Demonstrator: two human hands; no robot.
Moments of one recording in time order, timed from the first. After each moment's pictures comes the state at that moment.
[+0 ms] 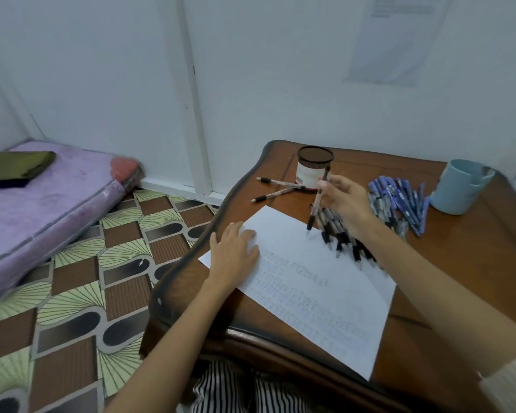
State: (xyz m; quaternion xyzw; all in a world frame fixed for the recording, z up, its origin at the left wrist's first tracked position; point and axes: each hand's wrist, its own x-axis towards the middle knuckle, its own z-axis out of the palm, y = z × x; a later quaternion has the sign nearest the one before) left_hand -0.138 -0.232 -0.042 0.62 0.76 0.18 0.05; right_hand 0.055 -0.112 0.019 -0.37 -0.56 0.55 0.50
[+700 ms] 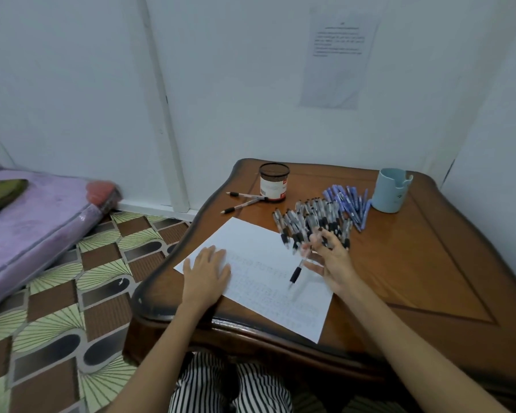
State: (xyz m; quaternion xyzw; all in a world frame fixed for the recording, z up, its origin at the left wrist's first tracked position) left_hand -0.118 -0.273 -0.050 0.62 0.77 0.15 0.04; right_hand 0.125 -0.212 -0.012 -0.42 -0.38 0.65 0.50
